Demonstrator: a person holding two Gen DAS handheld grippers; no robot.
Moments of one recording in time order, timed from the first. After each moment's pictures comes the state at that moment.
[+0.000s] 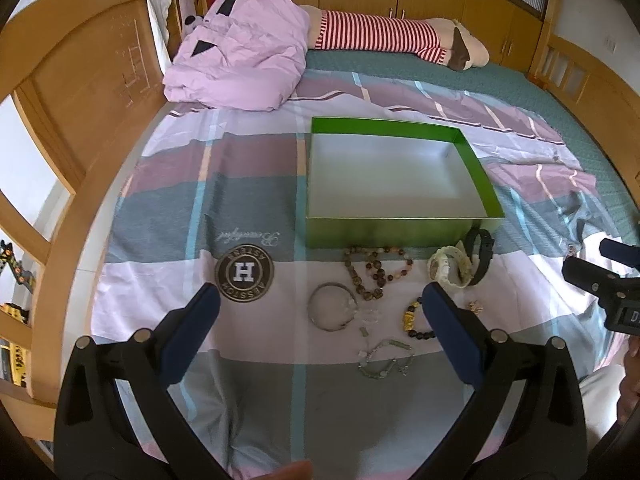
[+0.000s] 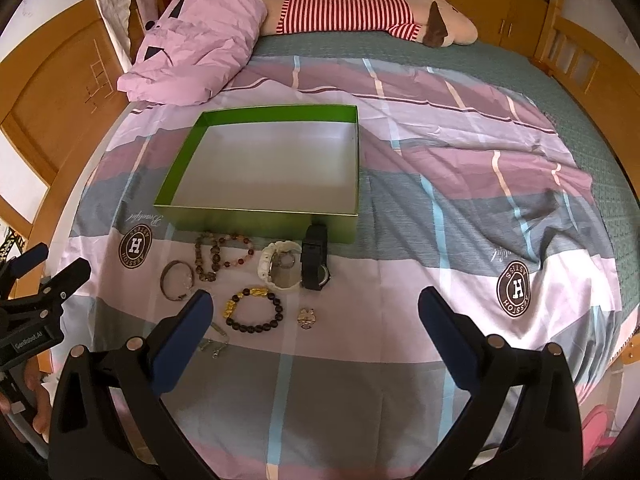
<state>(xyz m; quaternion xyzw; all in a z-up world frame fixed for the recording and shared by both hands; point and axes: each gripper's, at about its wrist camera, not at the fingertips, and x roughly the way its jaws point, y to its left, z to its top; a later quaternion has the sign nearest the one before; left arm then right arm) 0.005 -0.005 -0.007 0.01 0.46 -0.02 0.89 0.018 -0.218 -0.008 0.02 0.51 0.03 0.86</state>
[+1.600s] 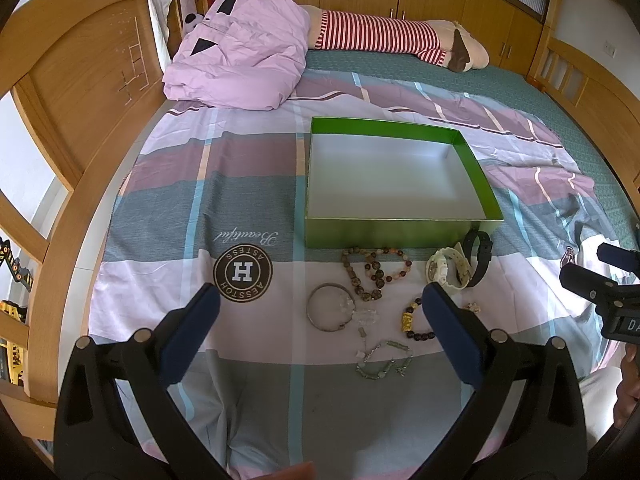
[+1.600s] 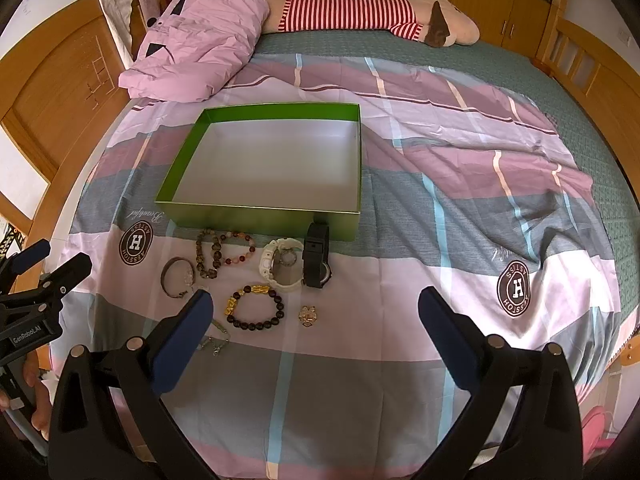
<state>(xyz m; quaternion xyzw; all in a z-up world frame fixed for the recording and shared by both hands) 0.004 -0.001 -0.007 0.00 0.46 -0.02 0.89 0.016 -0.213 -0.008 0.01 0.52 0.04 0.86</state>
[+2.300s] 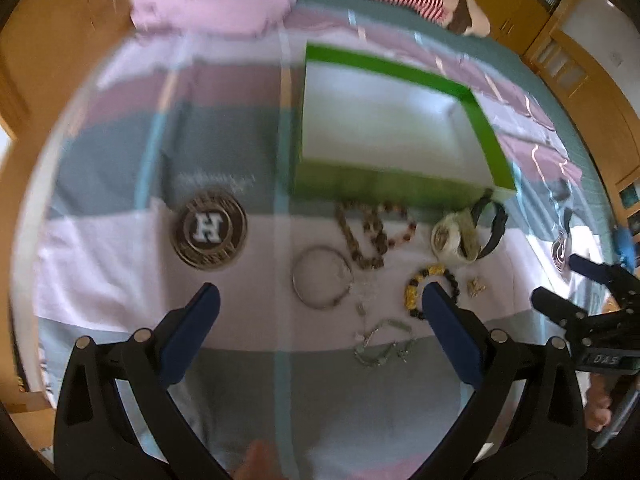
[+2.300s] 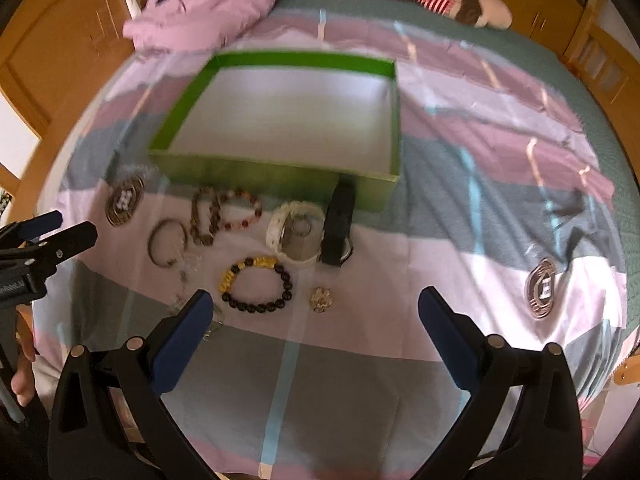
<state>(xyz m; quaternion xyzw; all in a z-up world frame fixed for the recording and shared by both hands) 0.049 0.030 -0.082 -0.07 0.56 -0.07 0.83 0.042 -0.190 -0.074 -0.01 0.59 0.07 0.81</state>
